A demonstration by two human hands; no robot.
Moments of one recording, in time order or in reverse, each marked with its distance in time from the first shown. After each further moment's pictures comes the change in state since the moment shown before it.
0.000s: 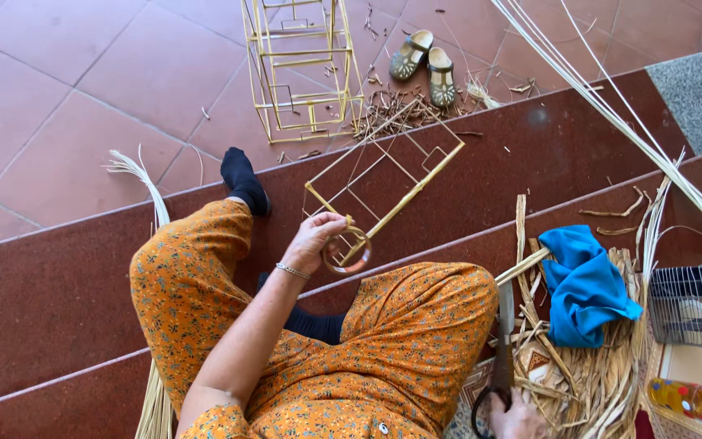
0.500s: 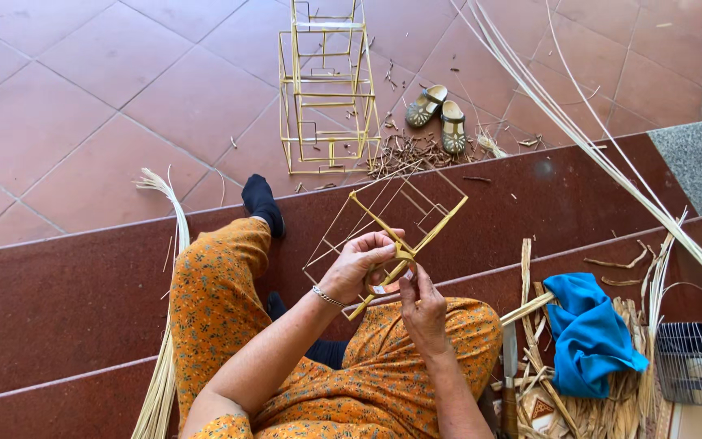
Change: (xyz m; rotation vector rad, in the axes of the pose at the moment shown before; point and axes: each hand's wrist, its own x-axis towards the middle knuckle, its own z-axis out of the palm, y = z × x) left_hand -0.054 0.039 0.098 -0.155 -0.284 0.163; right_hand 0.075 -0.287 -0.053 0.900 0.008 -0.791
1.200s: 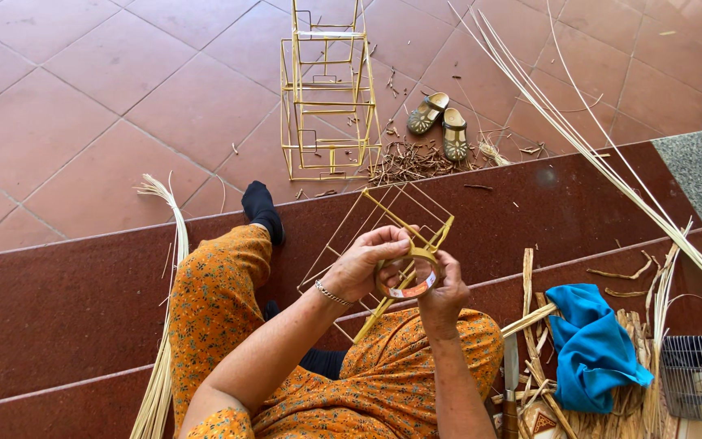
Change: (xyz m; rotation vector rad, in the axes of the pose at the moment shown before) left_hand 0.016 0.031 0.034 -0.106 -0.134 -0.089; right_hand 0.040 0.022 -0.001 0.102 0.261 0.077
